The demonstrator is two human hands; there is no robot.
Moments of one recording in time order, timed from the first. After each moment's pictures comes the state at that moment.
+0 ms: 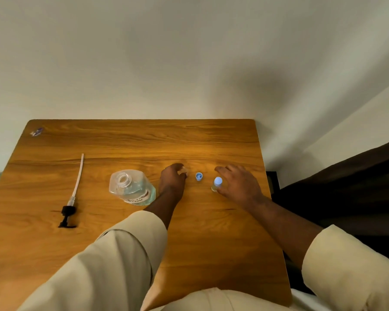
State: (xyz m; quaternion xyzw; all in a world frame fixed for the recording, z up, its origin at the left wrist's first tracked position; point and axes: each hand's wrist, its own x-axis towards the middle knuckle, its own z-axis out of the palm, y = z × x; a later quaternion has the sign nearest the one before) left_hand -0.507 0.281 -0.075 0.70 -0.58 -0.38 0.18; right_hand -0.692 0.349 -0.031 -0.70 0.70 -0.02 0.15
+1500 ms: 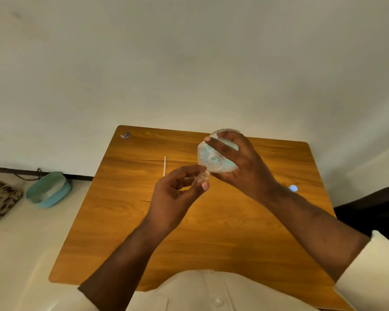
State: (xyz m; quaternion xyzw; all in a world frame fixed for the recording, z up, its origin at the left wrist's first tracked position) left_hand -0.220 0.373 0.106 0.43 -0.57 -0.53 0.46; right_hand -0.418 0.336 0.115 -0.82 0.50 -0.28 0.00
